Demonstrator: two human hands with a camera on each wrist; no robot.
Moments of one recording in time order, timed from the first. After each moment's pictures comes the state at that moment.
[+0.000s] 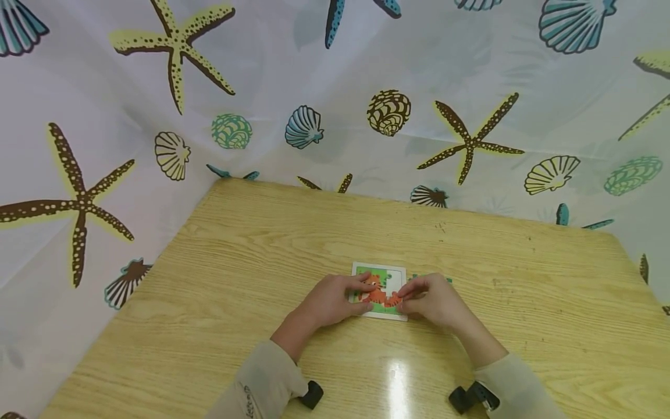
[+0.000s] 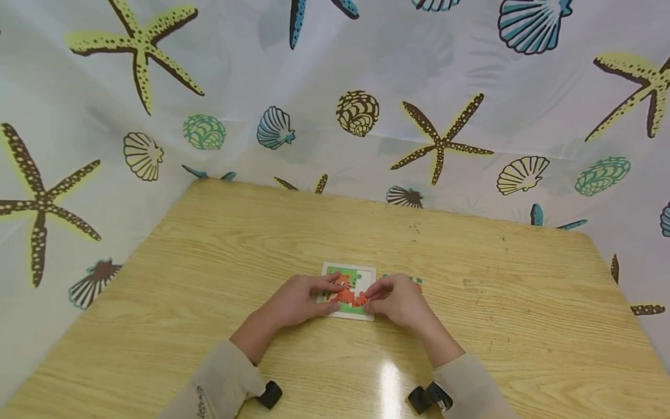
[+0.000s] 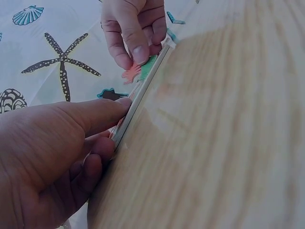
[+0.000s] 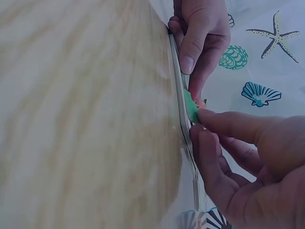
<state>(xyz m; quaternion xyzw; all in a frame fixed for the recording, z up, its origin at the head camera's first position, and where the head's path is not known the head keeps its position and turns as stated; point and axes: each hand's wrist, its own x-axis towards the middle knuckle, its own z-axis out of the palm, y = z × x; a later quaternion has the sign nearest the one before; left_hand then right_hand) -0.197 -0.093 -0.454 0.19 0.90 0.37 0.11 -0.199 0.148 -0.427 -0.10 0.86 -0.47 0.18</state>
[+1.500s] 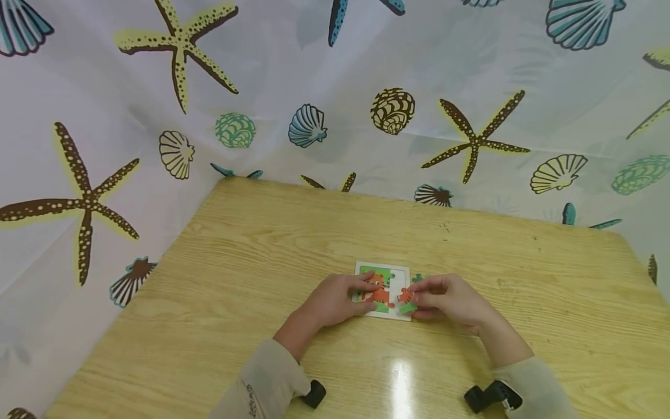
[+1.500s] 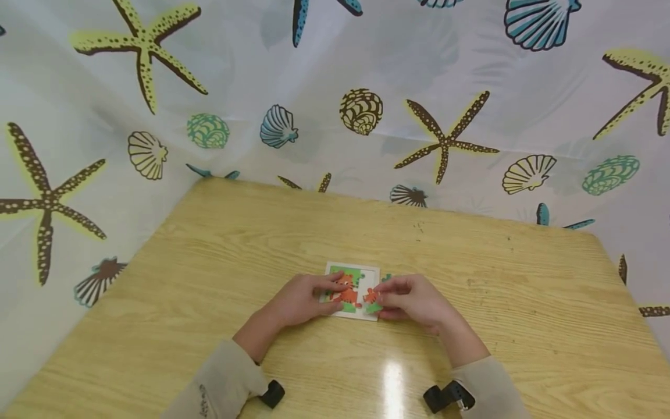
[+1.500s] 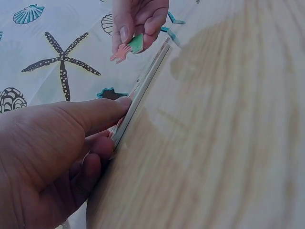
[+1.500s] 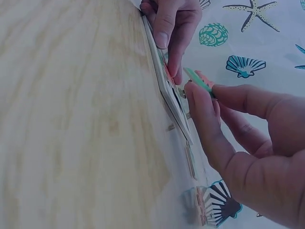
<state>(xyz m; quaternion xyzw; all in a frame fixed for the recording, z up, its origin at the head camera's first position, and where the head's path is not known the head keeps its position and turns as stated) -0.195 -0.095 -0.453 0.19 0.90 0.38 0.11 -0.203 0.176 -0.431 -0.06 0.71 -0.63 0.30</state>
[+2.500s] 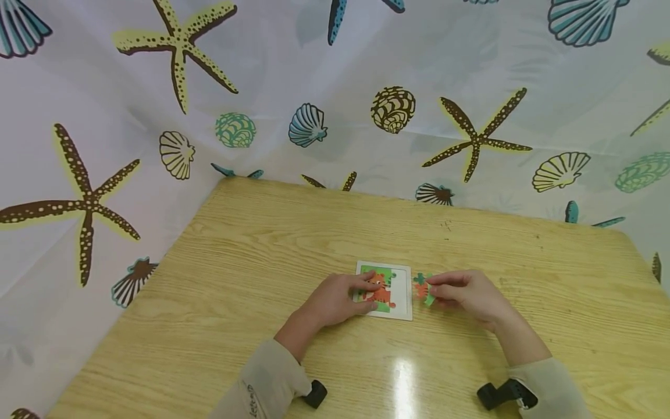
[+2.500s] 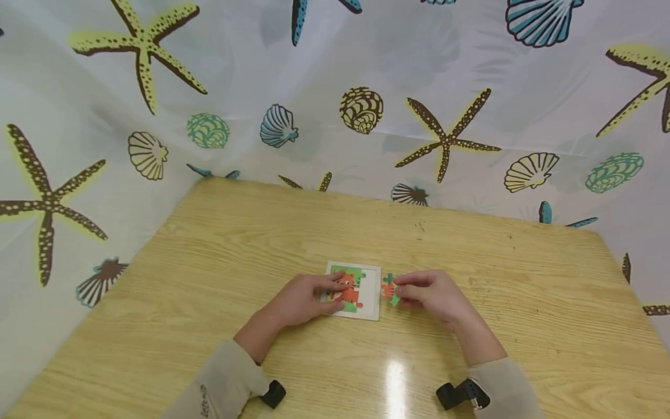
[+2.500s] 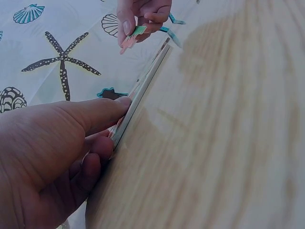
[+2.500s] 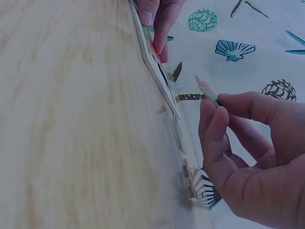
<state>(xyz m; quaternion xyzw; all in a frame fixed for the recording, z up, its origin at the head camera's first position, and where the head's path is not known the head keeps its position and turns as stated) -0.193 -0.094 -0.451 0.19 0.89 0.39 0.12 -0.207 0.202 -0.421 -0.04 0.76 -0.61 0.24</state>
